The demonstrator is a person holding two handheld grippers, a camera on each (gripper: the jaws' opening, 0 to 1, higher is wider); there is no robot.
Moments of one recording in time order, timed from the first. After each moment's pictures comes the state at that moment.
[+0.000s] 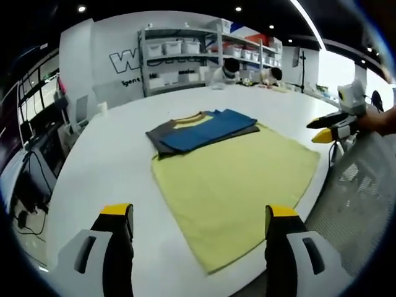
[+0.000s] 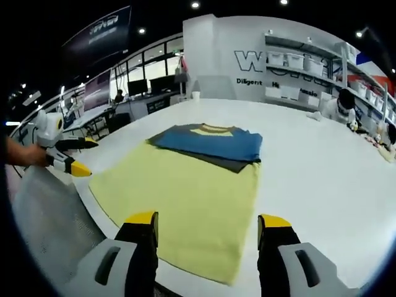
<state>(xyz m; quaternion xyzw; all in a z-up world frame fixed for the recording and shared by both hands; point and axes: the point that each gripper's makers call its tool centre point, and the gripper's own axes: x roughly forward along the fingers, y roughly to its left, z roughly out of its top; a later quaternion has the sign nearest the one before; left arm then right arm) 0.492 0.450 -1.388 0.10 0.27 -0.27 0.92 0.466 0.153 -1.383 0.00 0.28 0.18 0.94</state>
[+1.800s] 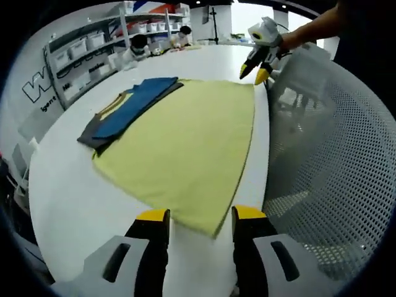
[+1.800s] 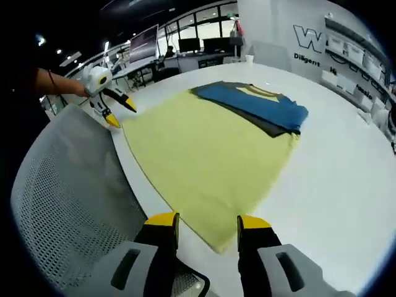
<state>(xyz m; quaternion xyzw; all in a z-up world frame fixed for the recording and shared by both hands) 0.453 0.452 -1.431 0.27 0.32 -0.51 0.75 0.423 0.143 -1.429 -0.12 0.39 0.36 0.84</state>
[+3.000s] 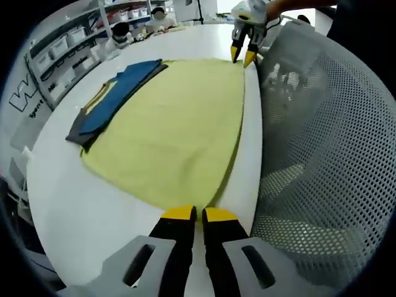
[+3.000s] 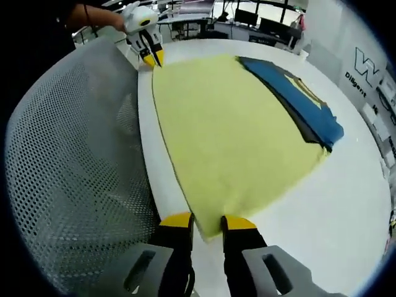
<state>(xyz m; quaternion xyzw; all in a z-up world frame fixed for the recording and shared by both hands) 0.445 0.458 -1.445 0.33 0.35 -0.52 0.70 0.413 0.137 -1.451 -0.29 0.42 0.44 0.74</state>
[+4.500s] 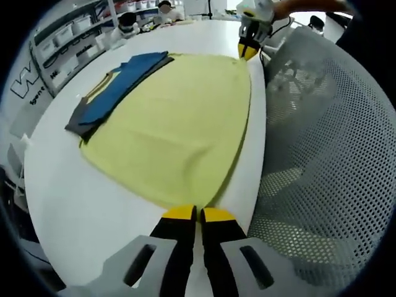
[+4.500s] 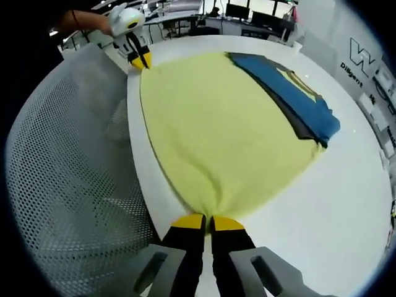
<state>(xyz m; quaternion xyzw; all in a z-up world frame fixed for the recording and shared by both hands) 0.446 0.458 -1.446 0.31 0.40 -0.50 0.70 0.425 0.135 -1.444 -0.27 0.44 0.42 0.74</state>
